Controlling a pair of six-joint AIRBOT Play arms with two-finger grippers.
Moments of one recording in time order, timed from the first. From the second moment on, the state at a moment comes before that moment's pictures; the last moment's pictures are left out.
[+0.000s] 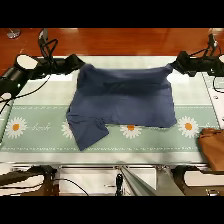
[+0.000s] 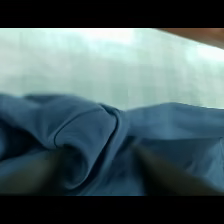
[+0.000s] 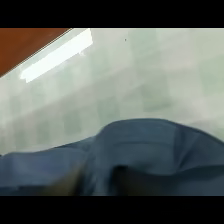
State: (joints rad) left arm -0.13 -1.42 1.21 0.76 -0.66 -1.32; right arm -0.21 -1.53 1.36 -0.80 0.88 1.43
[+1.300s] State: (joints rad) left arm 0.41 -1.12 0.43 0.56 -1.04 -1.09; right arm -0.69 -1.03 0.55 -0.65 1.20 1.15
